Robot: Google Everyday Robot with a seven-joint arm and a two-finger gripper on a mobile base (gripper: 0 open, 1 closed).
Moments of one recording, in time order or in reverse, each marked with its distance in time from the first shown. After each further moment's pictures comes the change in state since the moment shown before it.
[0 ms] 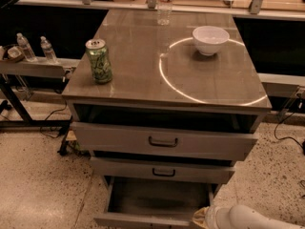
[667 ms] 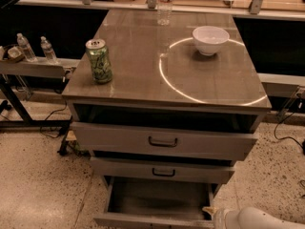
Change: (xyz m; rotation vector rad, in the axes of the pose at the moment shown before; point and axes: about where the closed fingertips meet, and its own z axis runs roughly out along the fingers) arm -0.007 0.011 -0.061 -0.009 0.072 0.005
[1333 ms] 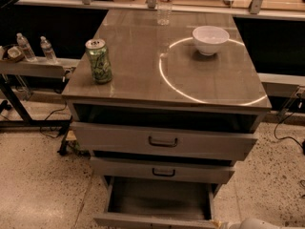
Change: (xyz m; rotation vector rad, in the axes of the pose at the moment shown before) arm 0.042 0.054 0.007 -0.097 0.094 0.039
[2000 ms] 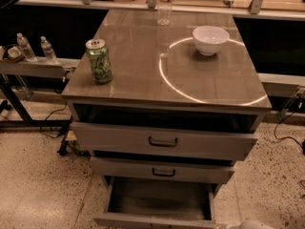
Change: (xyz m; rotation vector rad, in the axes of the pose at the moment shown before) arm 0.006 0.006 0.017 -0.013 -0.015 0.009
